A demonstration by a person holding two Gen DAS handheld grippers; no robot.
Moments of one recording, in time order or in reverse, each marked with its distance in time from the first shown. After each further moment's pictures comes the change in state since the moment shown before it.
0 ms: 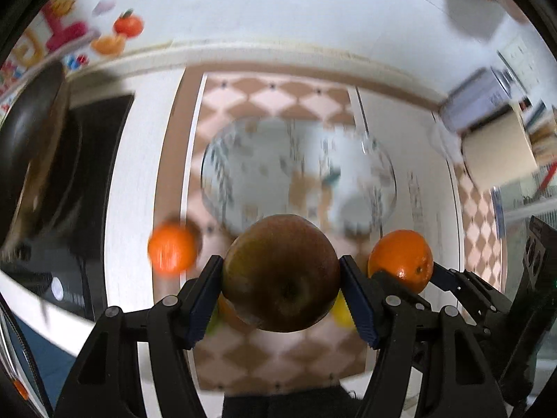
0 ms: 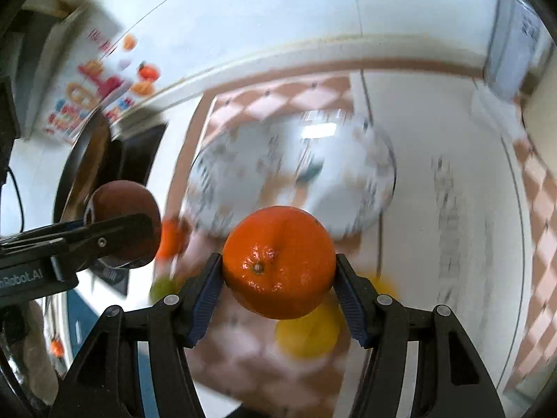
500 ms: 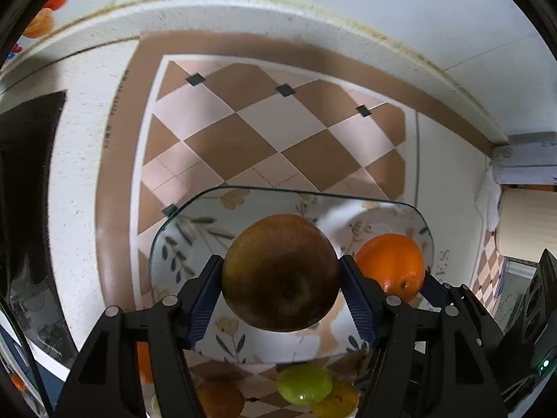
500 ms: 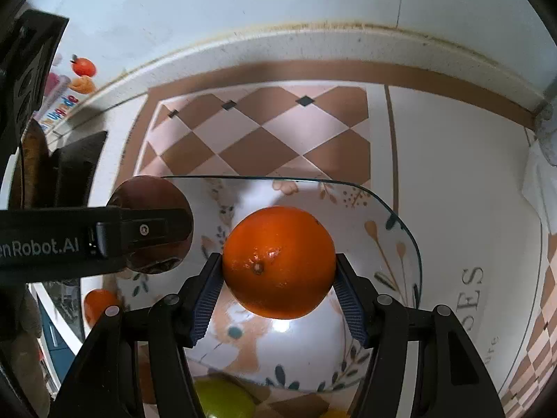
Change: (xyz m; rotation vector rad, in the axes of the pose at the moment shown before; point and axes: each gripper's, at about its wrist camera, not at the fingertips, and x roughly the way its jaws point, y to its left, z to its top) left arm 0.138 0.014 0.119 -0.141 0.251 -0.032; right arm 0.125 -0.010 0.098 -0.063 0.151 -0.095
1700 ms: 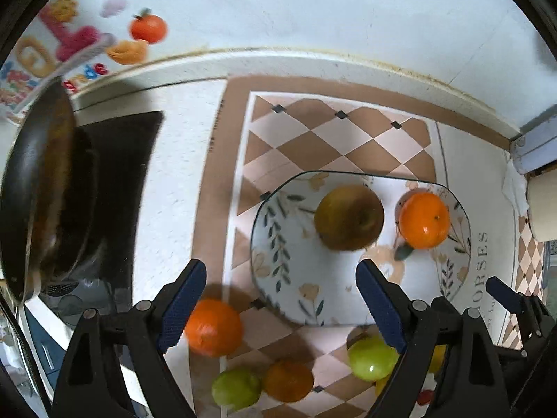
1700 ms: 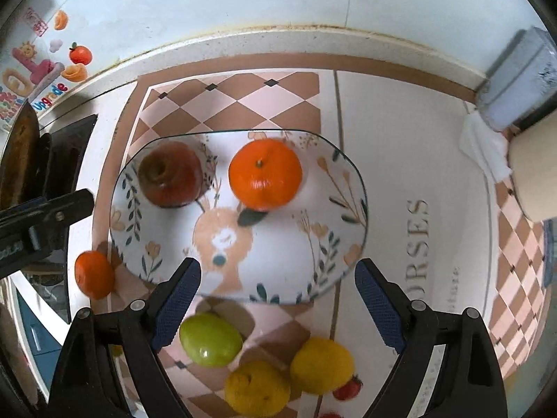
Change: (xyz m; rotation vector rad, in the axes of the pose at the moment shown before) left arm -0.073 0.028 -0.086 0.032 -0.274 0.215; right arm -0.087 0.006 -0.084 0.048 -0.039 -0.156
